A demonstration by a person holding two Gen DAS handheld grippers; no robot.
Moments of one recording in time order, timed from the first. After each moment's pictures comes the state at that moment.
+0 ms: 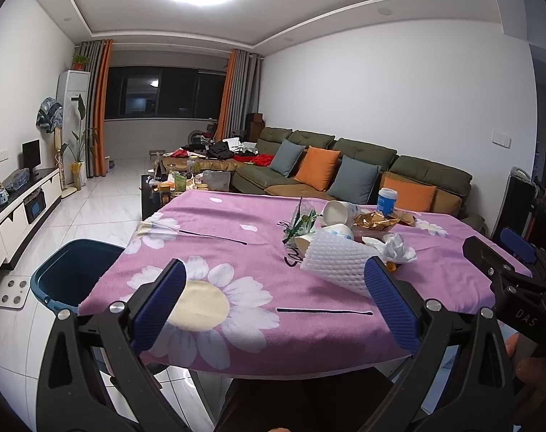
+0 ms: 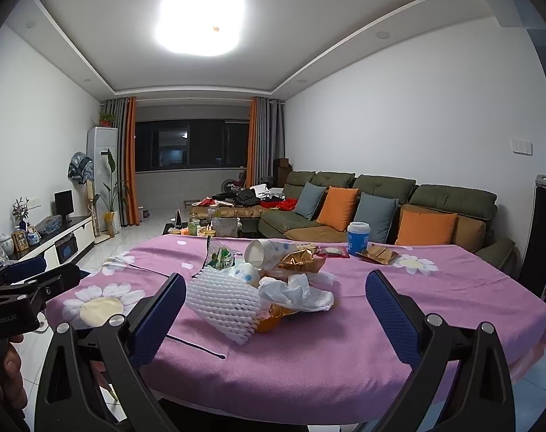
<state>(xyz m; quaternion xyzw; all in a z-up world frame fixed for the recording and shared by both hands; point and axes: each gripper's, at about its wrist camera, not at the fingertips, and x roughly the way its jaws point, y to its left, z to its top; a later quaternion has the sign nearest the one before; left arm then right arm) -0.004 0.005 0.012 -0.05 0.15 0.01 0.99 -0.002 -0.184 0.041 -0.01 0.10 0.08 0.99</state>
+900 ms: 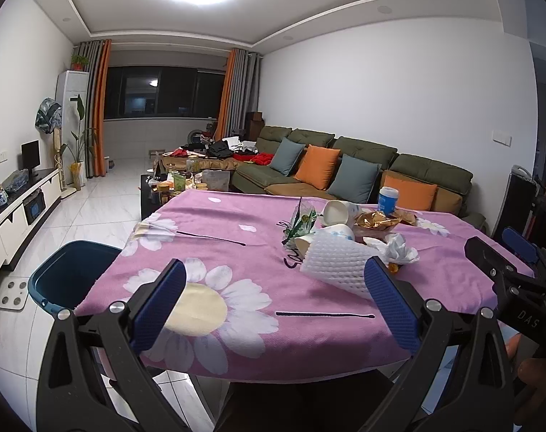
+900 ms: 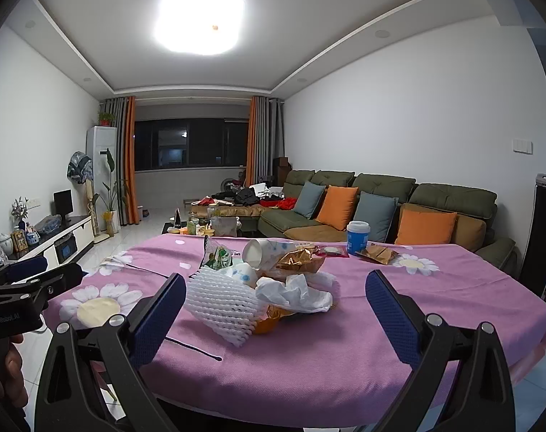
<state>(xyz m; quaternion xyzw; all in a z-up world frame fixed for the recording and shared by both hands) 0.004 0.004 0.014 -0.05 0.16 0.00 0.99 0.004 -0.183 0.038 -0.01 0.10 0.08 0.99</state>
